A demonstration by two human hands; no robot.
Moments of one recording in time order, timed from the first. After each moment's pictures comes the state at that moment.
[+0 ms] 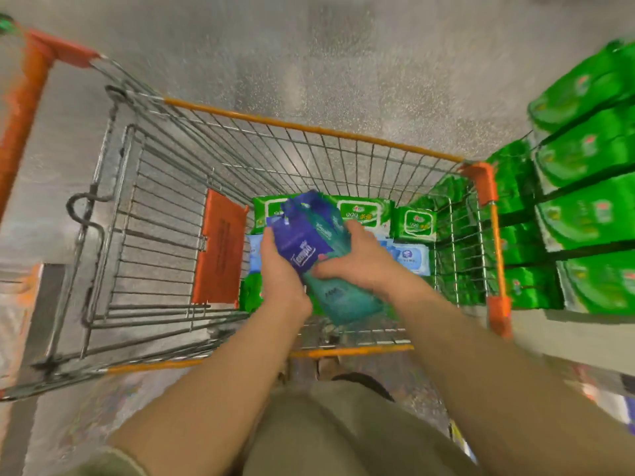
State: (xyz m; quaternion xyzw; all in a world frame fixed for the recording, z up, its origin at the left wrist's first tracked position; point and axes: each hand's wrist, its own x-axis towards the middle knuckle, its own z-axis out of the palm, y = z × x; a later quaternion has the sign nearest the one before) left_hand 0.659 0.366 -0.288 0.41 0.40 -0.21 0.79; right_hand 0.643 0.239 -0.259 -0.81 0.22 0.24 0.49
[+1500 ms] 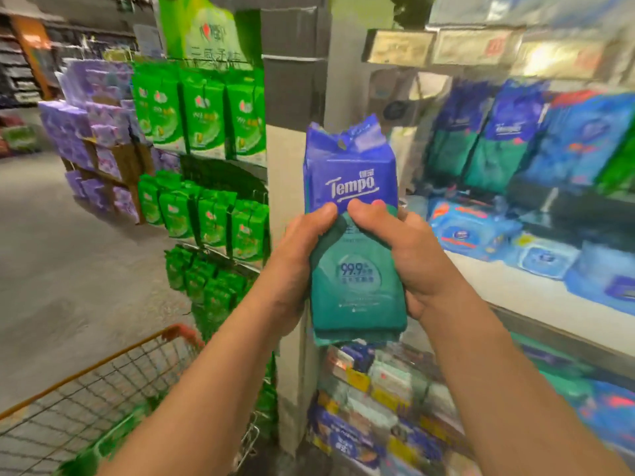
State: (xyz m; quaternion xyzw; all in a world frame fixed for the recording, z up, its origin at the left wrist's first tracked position) left_hand 0.360 0.165 0.077 0.34 -0.42 -0.56 0.62; right_hand 0.228 0.134 0.109 -0.51 0.20 -0.46 0.70
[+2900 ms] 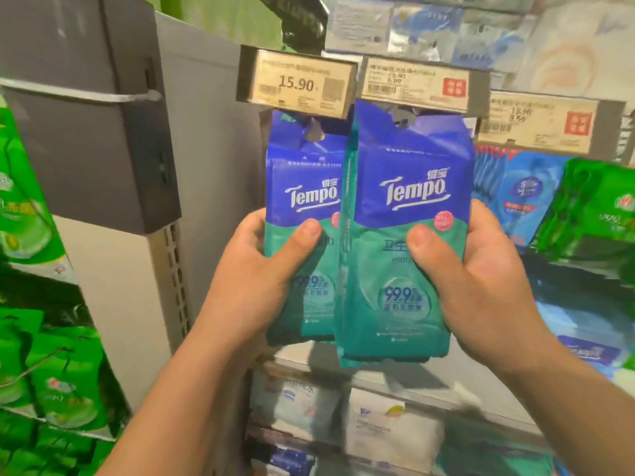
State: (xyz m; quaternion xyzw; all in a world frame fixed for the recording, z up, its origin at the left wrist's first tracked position) left_hand 0.342 -0.044 0.125 0.37 -0.49 -0.47 0.63; right_hand 0.145 -0.022 0.149 -0.63 0.38 -0.61 0.29
